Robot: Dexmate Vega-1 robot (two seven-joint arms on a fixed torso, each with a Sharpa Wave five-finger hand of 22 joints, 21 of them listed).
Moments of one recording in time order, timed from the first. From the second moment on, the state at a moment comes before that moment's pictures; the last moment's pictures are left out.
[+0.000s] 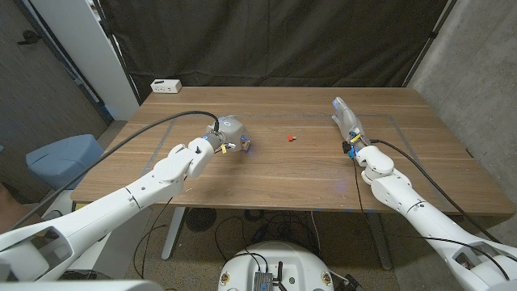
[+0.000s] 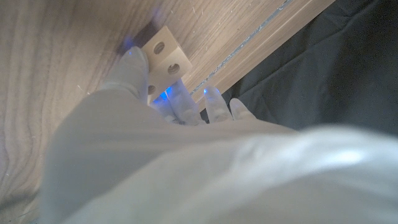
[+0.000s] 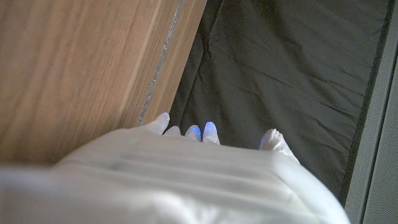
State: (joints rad) left arm 0.74 0.82 0.74 -1.81 1.00 0.24 -0.03; left_hand 1.02 -0.08 0.41 -0.15 0.18 0.85 -0.22 0.32 0.20 0.83 -0.22 0.48 0.44 0.43 -0.05 0.25 0.21 0.13 0.07 0.20 0.17; right arm -0.85 -0.52 -0.40 -1.34 0.55 0.27 -0.08; right_hand 0.19 0.09 0.23 -0.05 0.20 0.08 -0.08 0.19 0.18 -0.04 -0.11 0.18 0.17 -0.16 -0.04 0.19 0.18 -0.01 -0.01 0.19 0.16
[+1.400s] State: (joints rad) left arm 0.78 0.70 0.66 -1.82 0.70 0.37 0.15; left_hand 1.02 -0.07 0.39 -0.15 0.17 0.88 -0.21 0.33 0.20 0.86 -0.22 0.48 0.44 0.45 -0.05 0.26 0.22 0.13 0.08 0.20 0.17; right arm -0.78 -0.68 -0.48 -1.53 0.30 0.06 -0.11; right_hand 0.25 0.09 0.26 -0.12 0.20 0.15 -0.10 0.20 0.18 0.07 -0.10 0.20 0.18 -0.07 -0.03 0.20 0.18 0.09 -0.04 0.20 0.16
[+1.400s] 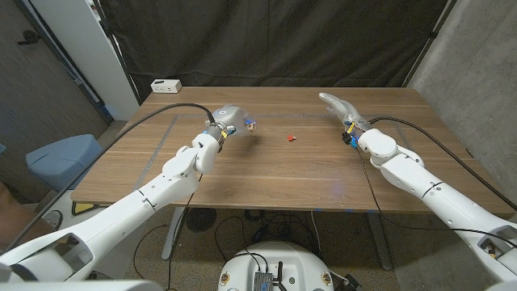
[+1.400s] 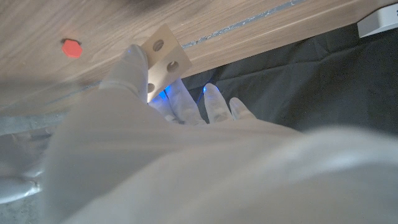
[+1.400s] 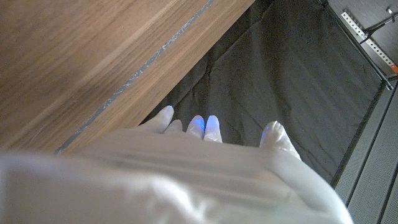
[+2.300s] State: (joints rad) left arm 0.75 0.60 0.63 -1.71 0.39 0.27 0.31; left_hand 1.02 -0.07 0.39 -0.15 0.17 0.88 -0.21 0.34 0.20 0.87 -0.22 0.48 0.44 0.45 -0.05 0.26 0.22 0.13 0.09 0.19 0.17; right arm -0.69 -0.74 -0.56 -1.55 0.08 -0.01 -0.07; right_hand 0.36 0.08 0.30 -0.17 0.21 0.21 -0.10 0.21 0.18 0.10 -0.11 0.20 0.18 -0.06 -0.04 0.20 0.18 0.14 -0.04 0.21 0.16
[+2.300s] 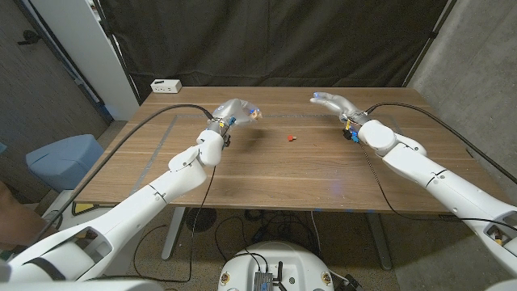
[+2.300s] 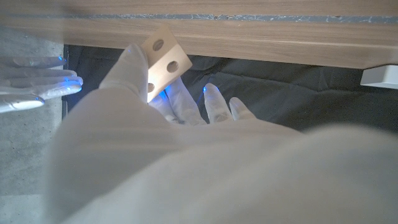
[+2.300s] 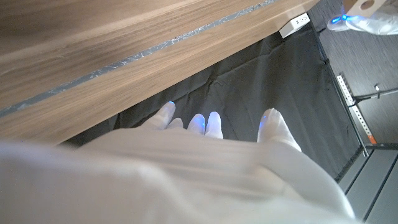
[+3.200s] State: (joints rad) left arm 0.76 0.57 0.57 -1.60 0.06 0.05 0.30; left_hand 1.01 -0.06 0.38 -0.15 0.17 0.89 -0.21 0.33 0.20 0.88 -0.22 0.48 0.44 0.46 -0.05 0.27 0.23 0.12 0.09 0.19 0.17; right arm -0.59 -0.81 -0.63 -1.61 -0.14 -0.09 0.05; right_hand 0.42 0.04 0.31 -0.18 0.22 0.23 -0.11 0.21 0.18 0.09 -0.11 0.19 0.18 -0.06 -0.04 0.20 0.18 0.16 -0.02 0.20 0.16
